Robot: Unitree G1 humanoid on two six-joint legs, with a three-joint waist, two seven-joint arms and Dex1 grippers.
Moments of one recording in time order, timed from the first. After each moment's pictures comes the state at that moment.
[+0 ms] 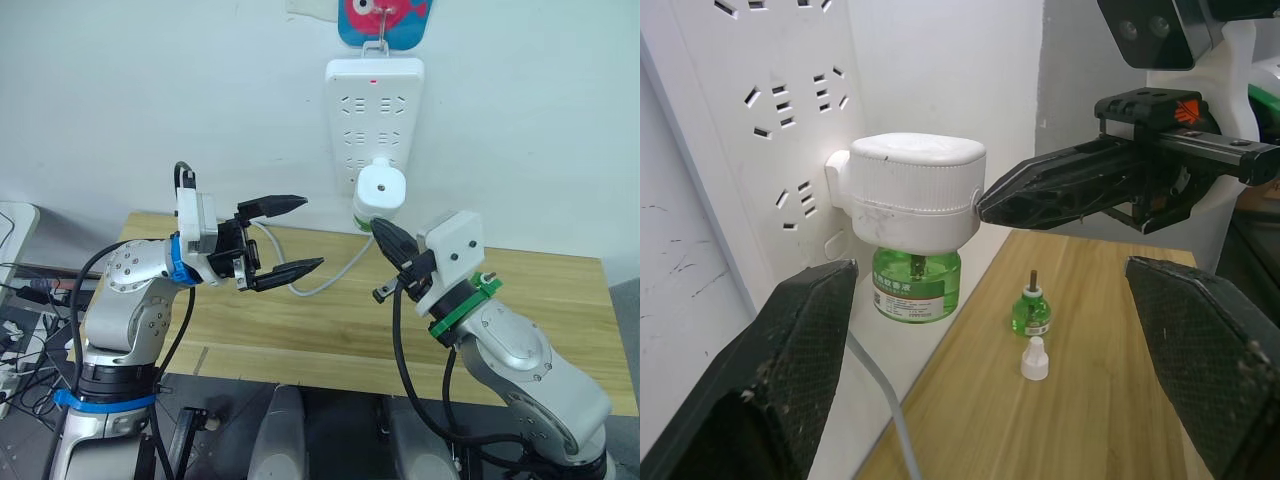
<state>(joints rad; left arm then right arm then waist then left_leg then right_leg) -0.42 0.59 0.11 -0.18 -0.62 0.17 -1.17 -0.29 -0.33 0.25 -0.94 0.36 0.84 -0.03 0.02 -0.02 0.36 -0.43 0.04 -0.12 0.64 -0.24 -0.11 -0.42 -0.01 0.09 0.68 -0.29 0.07</state>
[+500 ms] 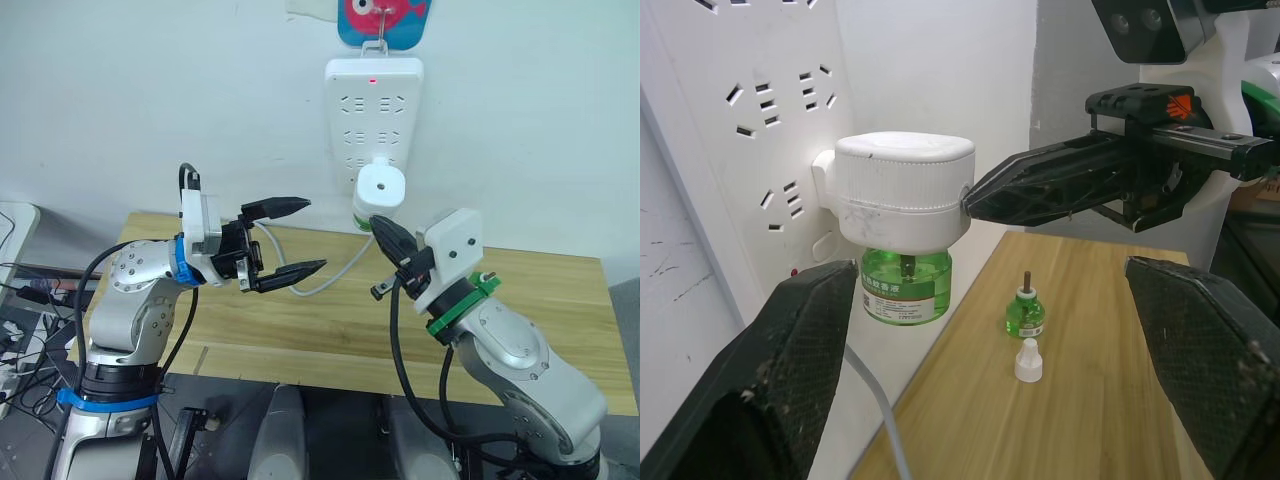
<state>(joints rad) -0.42 0.58 0.10 -0.18 -0.62 0.16 -1.18 -0.30 -0.29 0.25 -0.94 0.33 0.86 -0.02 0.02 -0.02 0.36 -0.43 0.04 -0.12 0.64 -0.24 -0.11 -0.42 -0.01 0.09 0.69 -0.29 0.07</state>
